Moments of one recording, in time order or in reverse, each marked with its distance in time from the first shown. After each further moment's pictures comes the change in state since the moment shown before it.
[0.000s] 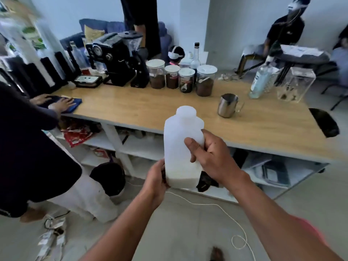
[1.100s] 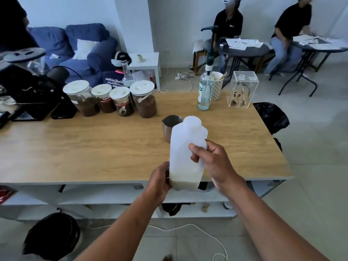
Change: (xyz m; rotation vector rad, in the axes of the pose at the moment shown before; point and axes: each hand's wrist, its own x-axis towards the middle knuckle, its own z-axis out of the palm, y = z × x) left_hand 0.191 0.025 0.264 0.207 -0.183 -0.122; right_hand 0.144 0.148 -0.203 0.491 0.320 0.308
